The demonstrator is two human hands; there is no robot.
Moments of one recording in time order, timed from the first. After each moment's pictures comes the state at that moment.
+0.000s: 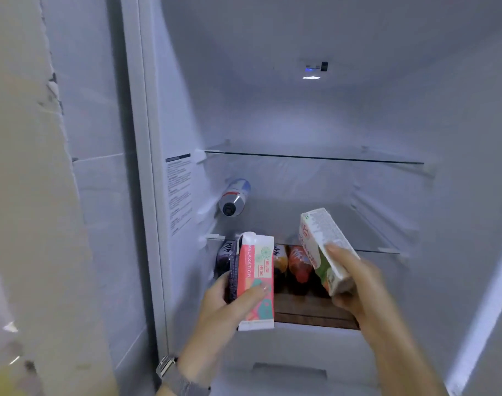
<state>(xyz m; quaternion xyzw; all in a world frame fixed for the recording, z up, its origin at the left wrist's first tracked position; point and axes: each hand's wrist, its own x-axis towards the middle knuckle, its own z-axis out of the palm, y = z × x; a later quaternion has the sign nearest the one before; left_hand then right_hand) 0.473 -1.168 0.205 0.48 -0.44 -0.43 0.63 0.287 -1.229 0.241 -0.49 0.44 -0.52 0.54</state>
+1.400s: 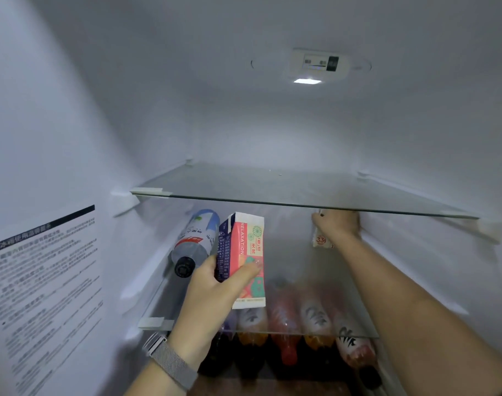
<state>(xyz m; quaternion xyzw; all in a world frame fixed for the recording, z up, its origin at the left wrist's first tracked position) 0.489 -1.352 0.265 0.47 -0.46 -0.41 0.64 0.291 -1.611 0.294 -0.62 0.70 -0.34 -0.09</state>
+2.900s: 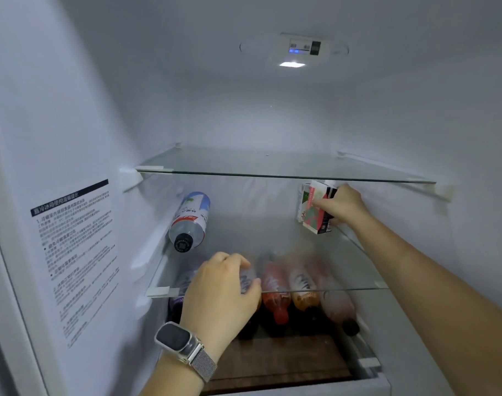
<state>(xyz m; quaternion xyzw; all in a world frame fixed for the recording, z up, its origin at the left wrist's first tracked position) 0.485 -1.319 0.249 0.64 -0.67 -0.01 0.37 0.257 -1.525 0.314 -0.59 0.69 -0.40 0.16</state>
